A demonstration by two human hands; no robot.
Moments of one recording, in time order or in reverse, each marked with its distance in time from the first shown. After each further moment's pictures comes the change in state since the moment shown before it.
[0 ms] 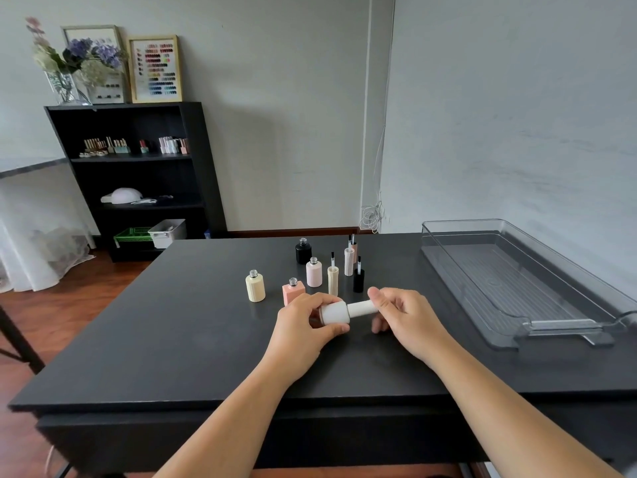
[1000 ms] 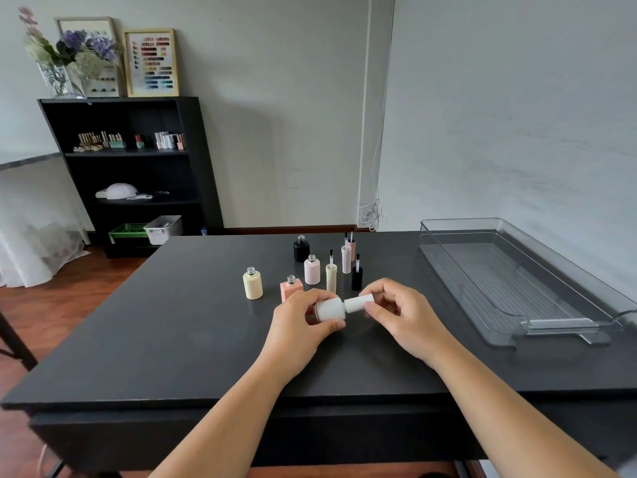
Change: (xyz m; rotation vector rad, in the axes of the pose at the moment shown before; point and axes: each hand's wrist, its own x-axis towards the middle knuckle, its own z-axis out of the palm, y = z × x) left_hand 0.001 -0.001 0.000 -0.035 0.022 -0.013; right_hand -0.001 0.000 -0.003 0.011 -0.025 -0.081
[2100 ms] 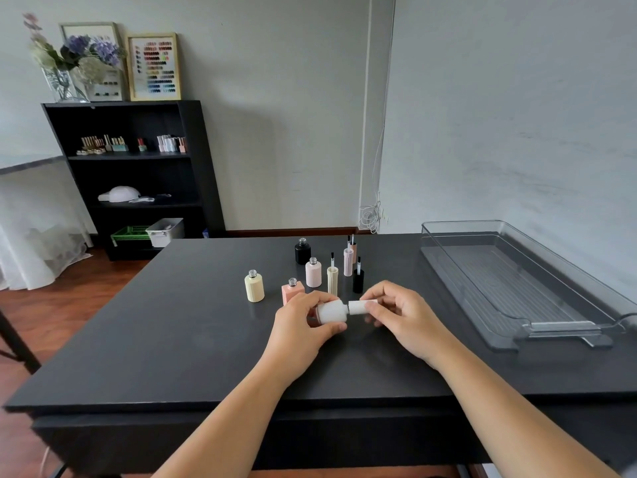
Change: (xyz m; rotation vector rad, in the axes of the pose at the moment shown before) left_hand 0.000 0.000 0.000 0.012 -0.009 -0.010; right_hand 0.002 0.001 0.001 0.076 -0.044 0.055
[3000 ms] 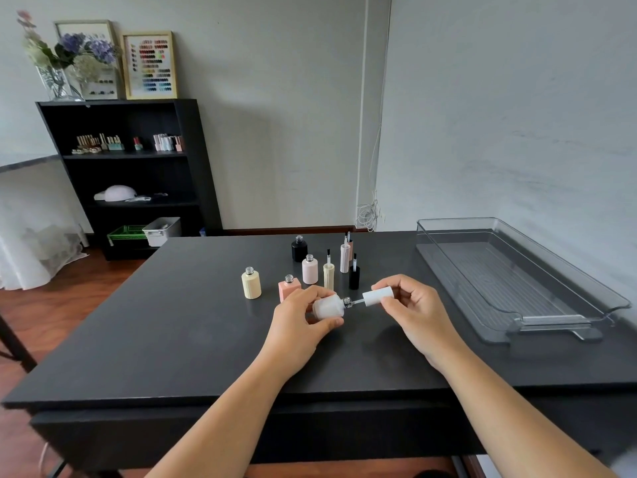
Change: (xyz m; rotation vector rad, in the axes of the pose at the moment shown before) left_hand -0.001 0.005 0.000 -0.032 -0.012 -0.011; right_hand -0.008 0.004 -0.006 0.188 0.202 0.003
